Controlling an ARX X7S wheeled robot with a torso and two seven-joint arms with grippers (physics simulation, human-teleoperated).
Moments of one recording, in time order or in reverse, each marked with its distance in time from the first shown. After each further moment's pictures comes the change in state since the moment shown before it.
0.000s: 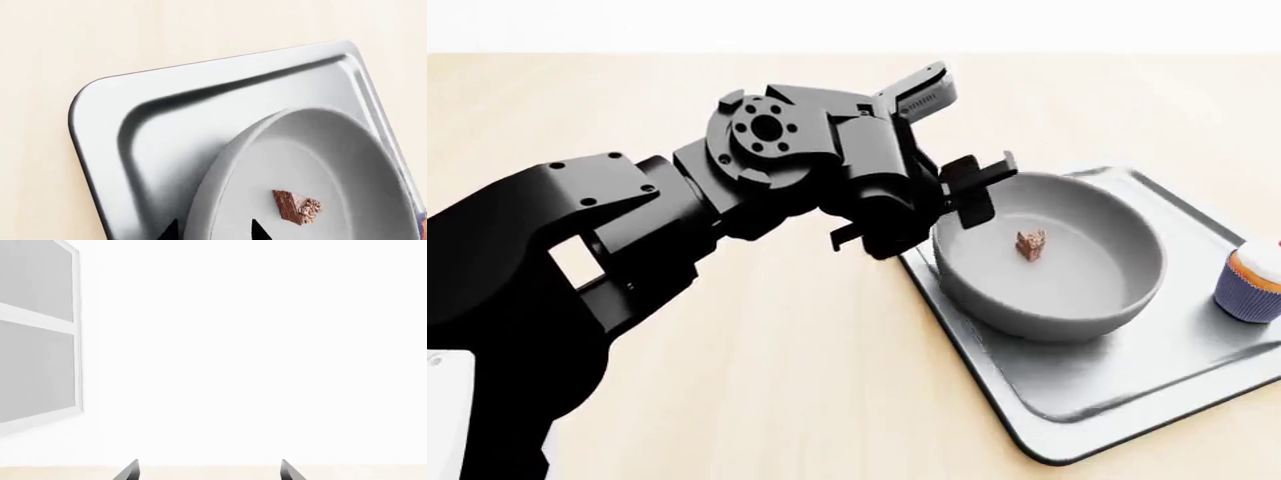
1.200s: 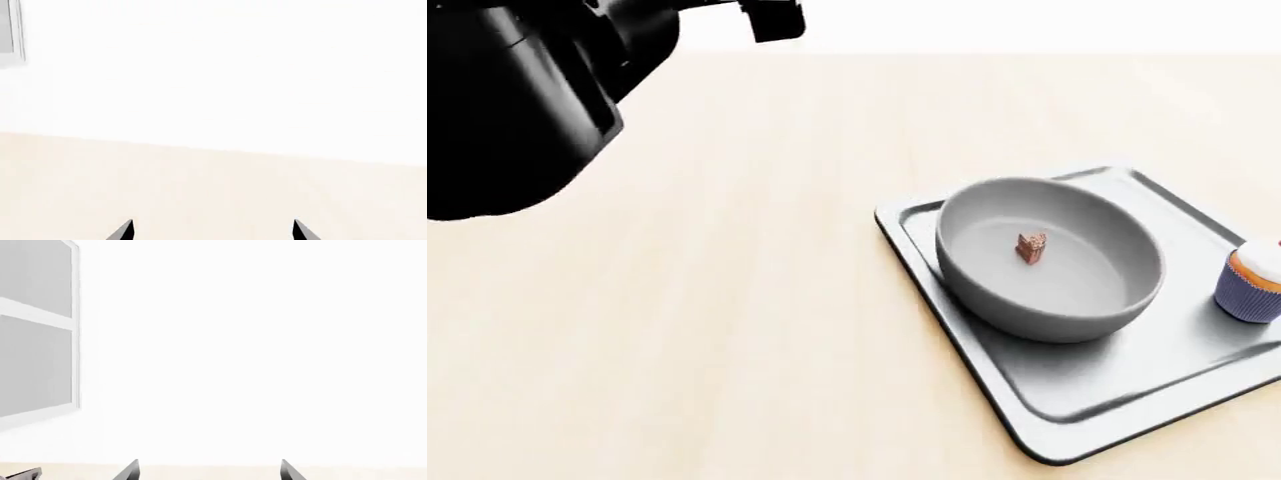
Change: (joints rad) left arm -0.339 -0.746 -0.072 1.068 0.654 0.400 -0.325; right arm 0.007 -0.031 -0.022 -0.008 -0.022 0.012 0.020
